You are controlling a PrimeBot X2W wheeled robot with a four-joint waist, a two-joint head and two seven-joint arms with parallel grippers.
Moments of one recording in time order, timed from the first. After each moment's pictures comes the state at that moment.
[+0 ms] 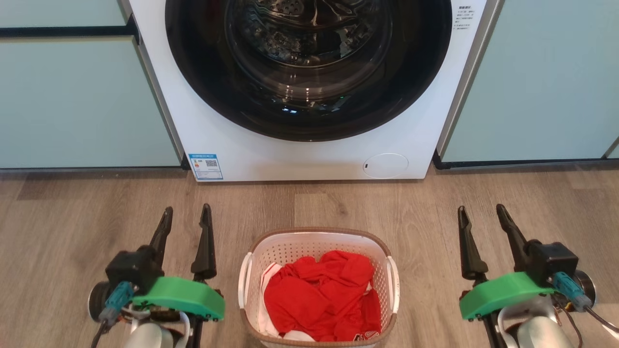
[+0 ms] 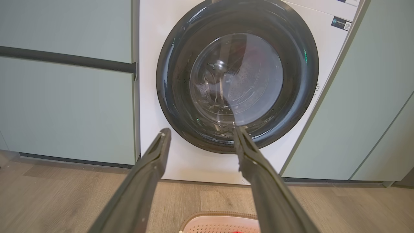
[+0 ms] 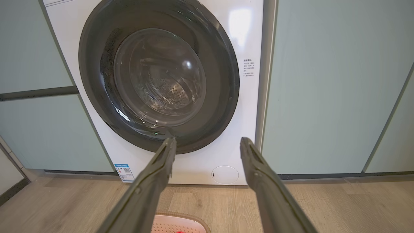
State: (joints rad) left arm 0.00 0.05 -0.19 0.13 -0.29 0.02 -0.25; right arm 0.01 -0.04 0.07 0.13 0.20 0.13 -0.25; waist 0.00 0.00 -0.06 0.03
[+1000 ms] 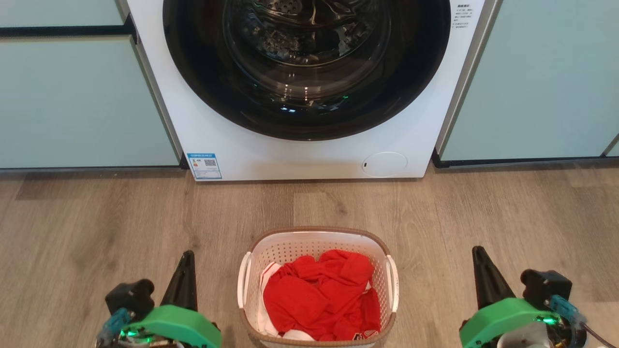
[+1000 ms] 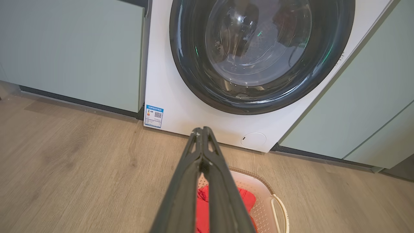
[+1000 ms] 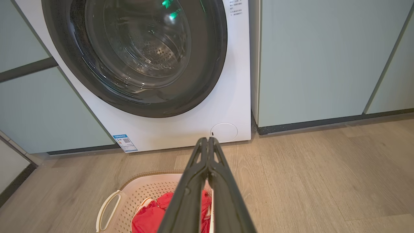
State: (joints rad) left arm 0.08 0.05 -0.19 0.24 -0.41 0.01 -0.23; right arm 0.07 -0.04 0.07 0.24 0.30 0.13 -0.23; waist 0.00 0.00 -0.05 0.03
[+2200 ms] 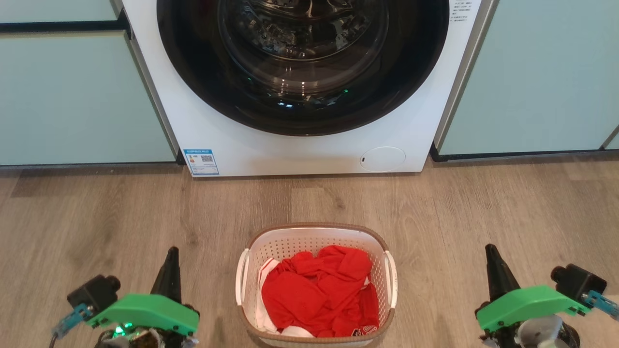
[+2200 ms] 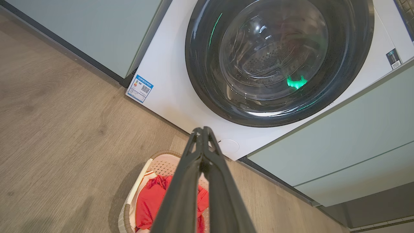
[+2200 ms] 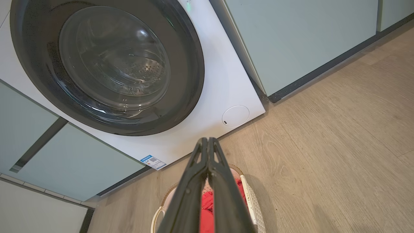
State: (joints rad) left arm 0.05 0.06 -0.12 0.25 -0.78 -0.03 -0.13; right arm 0.04 -0.04 0.03 0.25 0.71 0.13 -0.14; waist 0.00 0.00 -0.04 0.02
